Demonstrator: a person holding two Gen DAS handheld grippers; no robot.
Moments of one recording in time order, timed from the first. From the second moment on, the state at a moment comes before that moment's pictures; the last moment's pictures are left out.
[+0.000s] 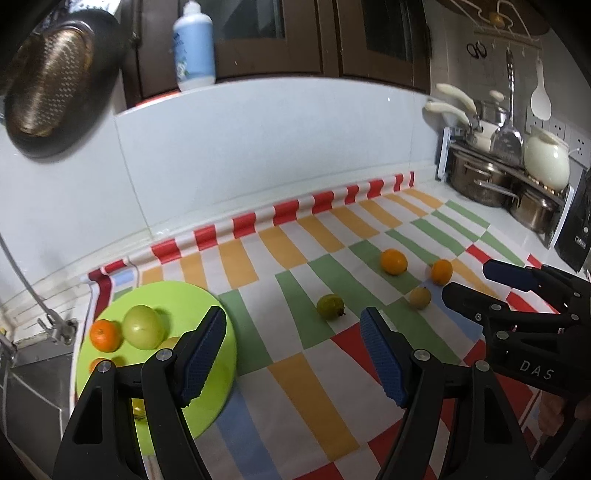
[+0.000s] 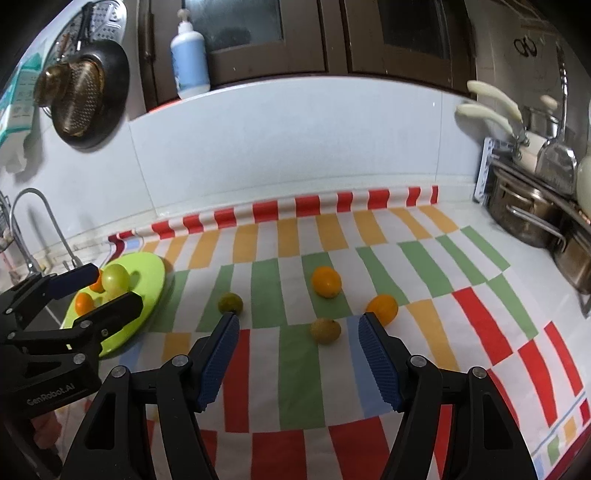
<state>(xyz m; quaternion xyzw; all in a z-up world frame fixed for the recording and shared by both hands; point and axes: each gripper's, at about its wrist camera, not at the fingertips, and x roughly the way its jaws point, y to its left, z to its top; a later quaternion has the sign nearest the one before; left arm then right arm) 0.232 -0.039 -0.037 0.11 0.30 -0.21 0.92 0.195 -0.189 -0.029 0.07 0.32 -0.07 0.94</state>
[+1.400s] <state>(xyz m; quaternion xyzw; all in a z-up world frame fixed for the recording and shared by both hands) 0.316 -0.098 -0.114 0.13 0.40 -0.28 0.87 0.258 -0.217 -0.100 0.11 0.41 -0.06 0.90</state>
